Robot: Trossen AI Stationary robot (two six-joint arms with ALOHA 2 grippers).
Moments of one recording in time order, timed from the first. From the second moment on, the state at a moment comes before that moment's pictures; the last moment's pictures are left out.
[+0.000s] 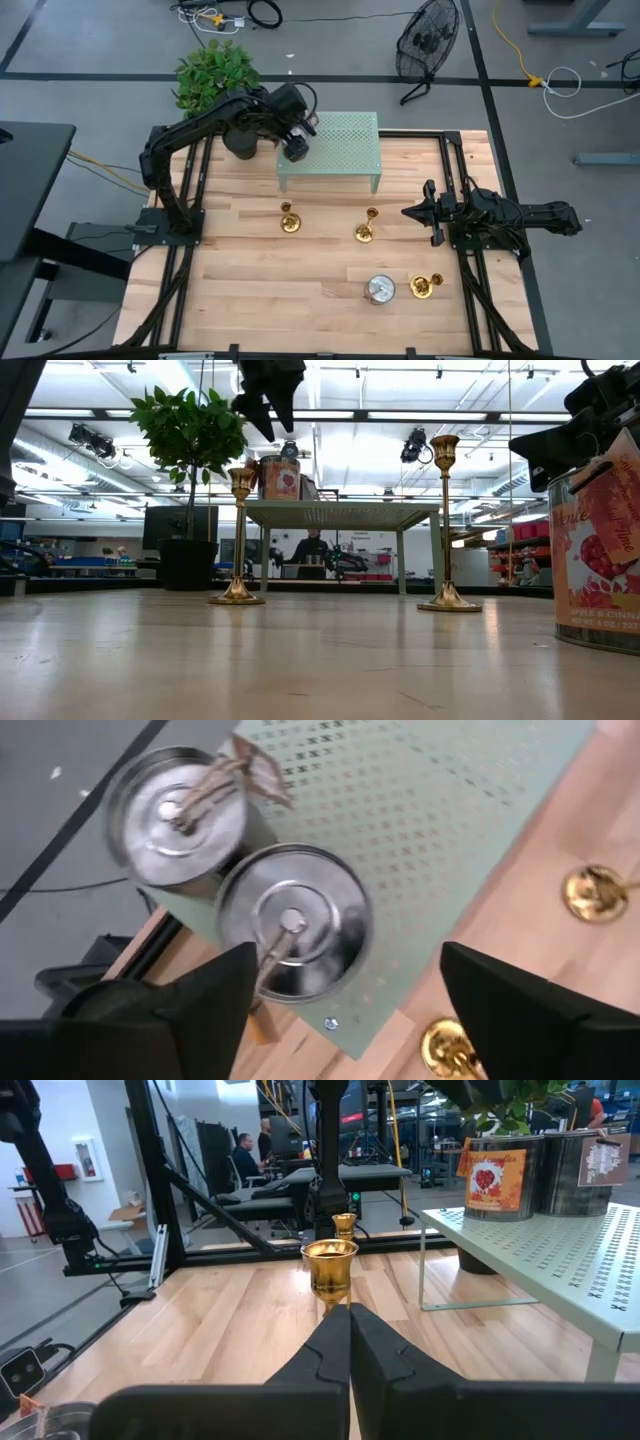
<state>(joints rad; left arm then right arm) 0.39 1.76 2.02 -1.31 -0.20 -0.20 0.01 0.00 0.02 0.01 -0.02 0.07</state>
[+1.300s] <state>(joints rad) 0.39 1.76 2.02 -1.31 -0.18 -0.07 0.01 0.00 0.02 0.01 -0.02 0.07</state>
